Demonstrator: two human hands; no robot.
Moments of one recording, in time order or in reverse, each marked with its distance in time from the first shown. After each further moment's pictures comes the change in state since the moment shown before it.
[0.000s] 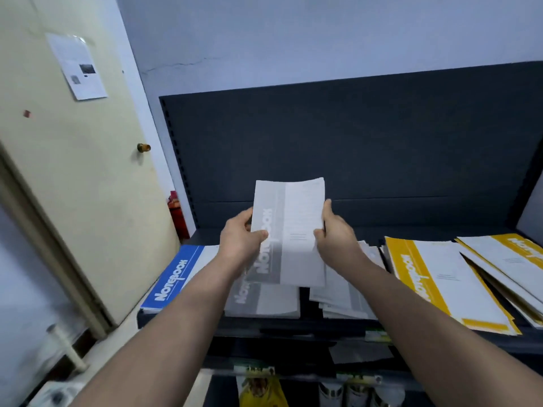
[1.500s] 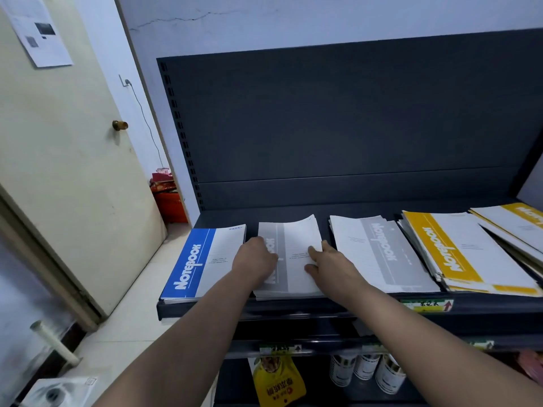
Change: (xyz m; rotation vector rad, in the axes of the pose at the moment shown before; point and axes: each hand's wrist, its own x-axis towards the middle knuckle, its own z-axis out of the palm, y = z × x) left_hand 0.006 -0.075 -0.018 0.638 -0.240 -0.136; right_hand -0.039 -0.008 0.093 -0.427 -0.304 0.068
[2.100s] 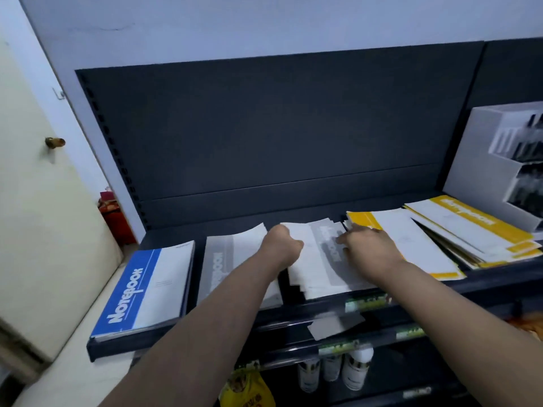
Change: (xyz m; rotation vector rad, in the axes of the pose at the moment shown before) left_hand -0.014 0.126 0.047 -0.235 -0.194 0.196; right_hand -0.027 0.125 -0.071 -0.397 0.244 0.122
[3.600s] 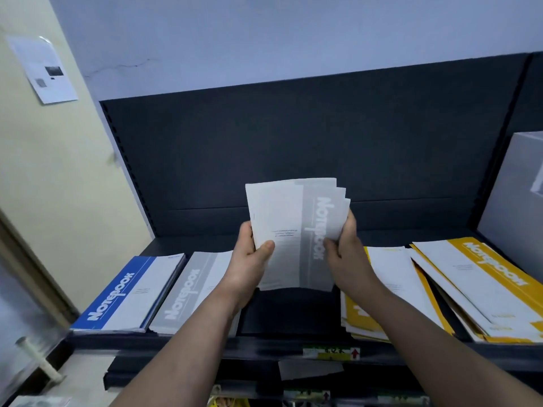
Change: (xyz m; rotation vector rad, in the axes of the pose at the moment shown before) left_hand -0.001 0.032 0.027 -0.660 0.280 0.189; right_hand 0.041 0.052 -0.007 1.225 0.172 -0.118
